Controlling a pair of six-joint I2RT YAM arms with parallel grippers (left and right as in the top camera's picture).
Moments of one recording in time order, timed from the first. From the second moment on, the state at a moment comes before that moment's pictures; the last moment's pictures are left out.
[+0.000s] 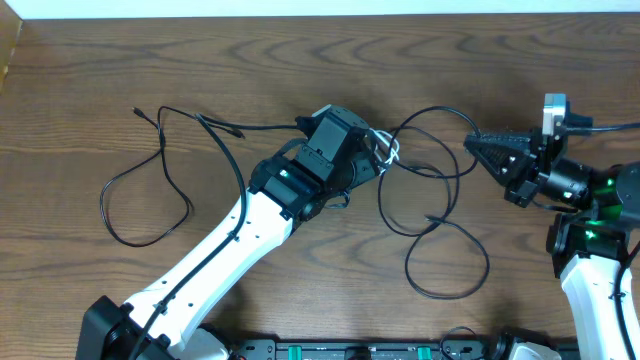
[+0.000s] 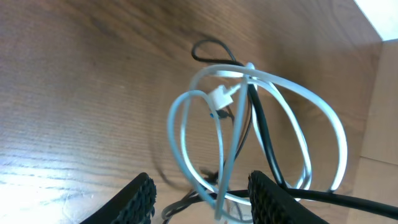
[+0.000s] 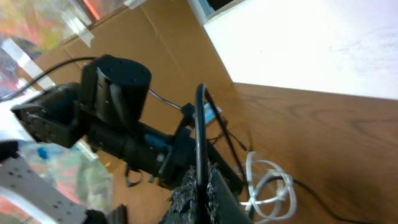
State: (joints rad) left arm -0.68 1.49 1.21 -0.60 0.05 -1.08; right arm -0.24 1.11 0.62 0.78 -1.38 0.78
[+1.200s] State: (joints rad) left arm -0.68 1.49 1.21 -0.50 0.05 -1.14; right arm -0.15 1.11 0.62 1.25 -1.46 1.30
